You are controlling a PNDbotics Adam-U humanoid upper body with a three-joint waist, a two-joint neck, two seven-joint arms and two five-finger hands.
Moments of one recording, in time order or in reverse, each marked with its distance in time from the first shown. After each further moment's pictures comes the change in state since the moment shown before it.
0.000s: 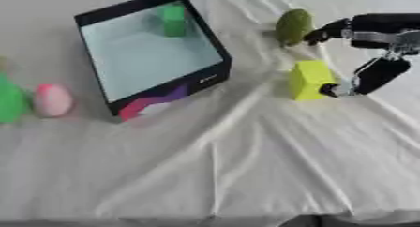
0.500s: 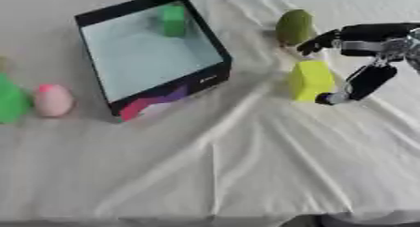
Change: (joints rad) left arm 0.000 0.000 -0.006 0.002 -0.002 0.002 -0.007; right arm -0.030 0.037 0.015 0.064 0.049 -0.038 0.000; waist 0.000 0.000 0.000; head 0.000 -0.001
